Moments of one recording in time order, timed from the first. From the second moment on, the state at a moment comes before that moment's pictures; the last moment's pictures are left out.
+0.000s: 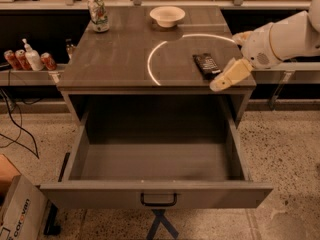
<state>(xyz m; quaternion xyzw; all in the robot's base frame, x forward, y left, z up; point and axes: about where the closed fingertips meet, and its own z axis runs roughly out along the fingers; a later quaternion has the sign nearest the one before) 0.630 -0.188 0.894 -0.50 0.76 0.10 0.40</state>
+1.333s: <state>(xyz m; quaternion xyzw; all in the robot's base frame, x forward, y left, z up) 0.716 -0.174 0.852 -0.44 0.72 0.21 0.49</state>
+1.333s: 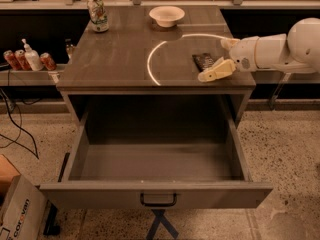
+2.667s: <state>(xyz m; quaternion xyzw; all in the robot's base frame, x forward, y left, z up) 0.714 -0.163 0.826 -0.42 0.73 0.25 0.48</state>
